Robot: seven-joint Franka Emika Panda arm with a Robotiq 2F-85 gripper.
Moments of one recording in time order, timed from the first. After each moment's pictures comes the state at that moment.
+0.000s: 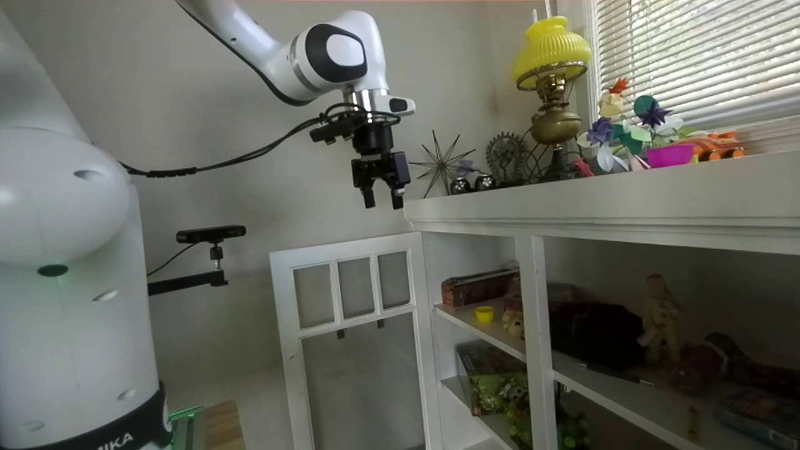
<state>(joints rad) 0.18 -0.42 0.13 -2.44 0.12 2.18 0.10</state>
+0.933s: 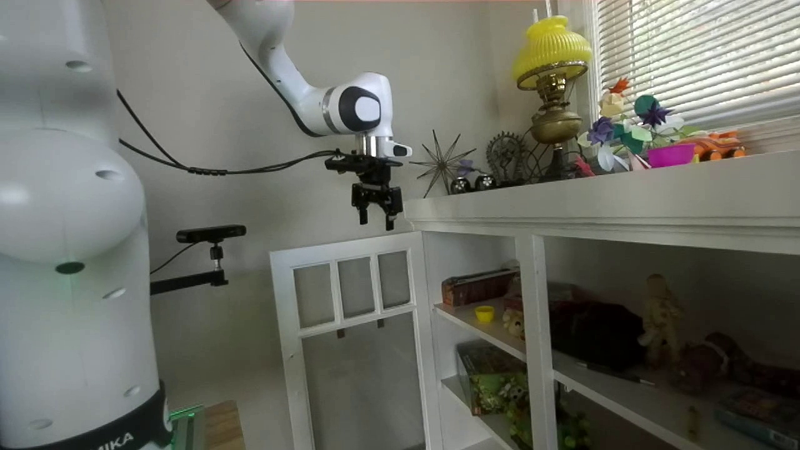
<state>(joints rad) 0.27 -0.01 0.24 -2.14 0.20 2.26 0.10</state>
